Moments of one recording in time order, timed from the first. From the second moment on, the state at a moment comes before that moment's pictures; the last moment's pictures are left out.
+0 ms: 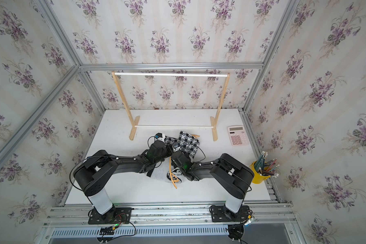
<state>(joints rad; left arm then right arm) -0.78 1.79 0.80 0.49 -0.02 -0.97 0.94 1.74 0.69 0.38 0.38 0.26</state>
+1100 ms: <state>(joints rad) -0.76 1.87 0.95 0.36 0.07 -0.83 0.98 1.49 0.68 0.18 0.20 0.06</state>
